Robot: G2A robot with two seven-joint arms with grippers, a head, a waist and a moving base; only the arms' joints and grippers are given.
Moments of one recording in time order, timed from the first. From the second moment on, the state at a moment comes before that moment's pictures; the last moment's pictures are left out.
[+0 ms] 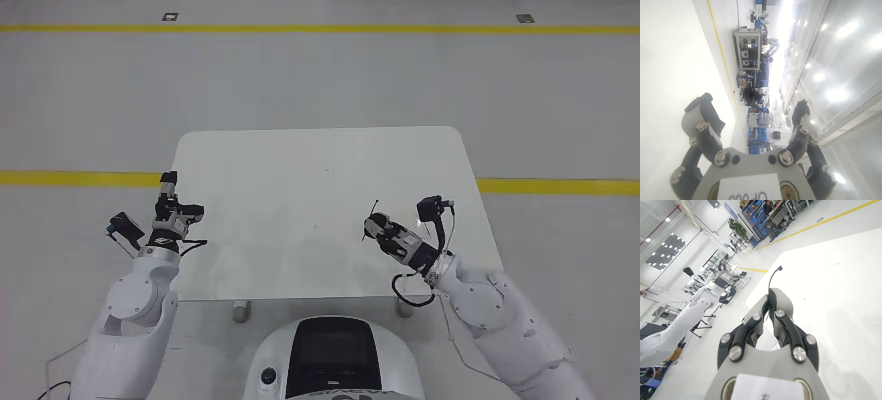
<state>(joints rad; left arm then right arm) 1.73 -1.15 -1.60 -1.80 -0.42 0.00 0.00 -1.59 -1.02 1.19 -1.82 -0.40 -0.34 0.29</state>
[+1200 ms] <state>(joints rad) 1.72 -1.15 -1.53 -1.85 -0.40 0.07 -0.16 -1.63 -1.03 1.08 -1.70 -0.23 -0.34 -0.04</state>
